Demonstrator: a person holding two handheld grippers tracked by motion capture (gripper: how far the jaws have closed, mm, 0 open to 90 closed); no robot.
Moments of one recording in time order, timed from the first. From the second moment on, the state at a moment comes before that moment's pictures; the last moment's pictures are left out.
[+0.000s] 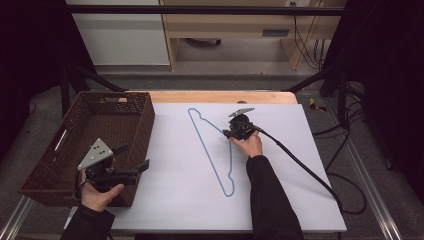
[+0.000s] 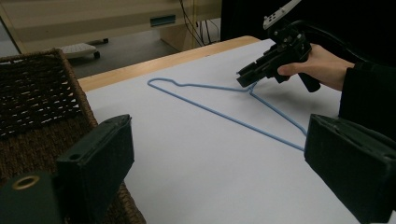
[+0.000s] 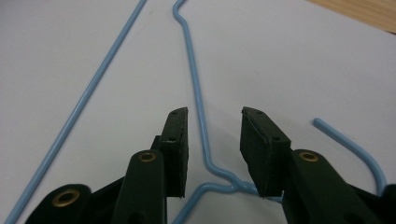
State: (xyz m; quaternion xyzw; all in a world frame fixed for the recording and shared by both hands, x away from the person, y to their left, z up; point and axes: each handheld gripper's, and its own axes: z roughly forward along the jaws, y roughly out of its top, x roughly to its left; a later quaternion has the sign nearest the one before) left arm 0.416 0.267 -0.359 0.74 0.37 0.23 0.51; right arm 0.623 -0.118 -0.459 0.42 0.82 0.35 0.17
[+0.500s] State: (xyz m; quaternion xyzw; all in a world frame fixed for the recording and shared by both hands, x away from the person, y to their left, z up) left arm 0.417 0.263 -0.361 0.75 0.36 0.23 0.51; right arm 0.631 -0.115 -0.473 0.41 0.84 0.33 0.16
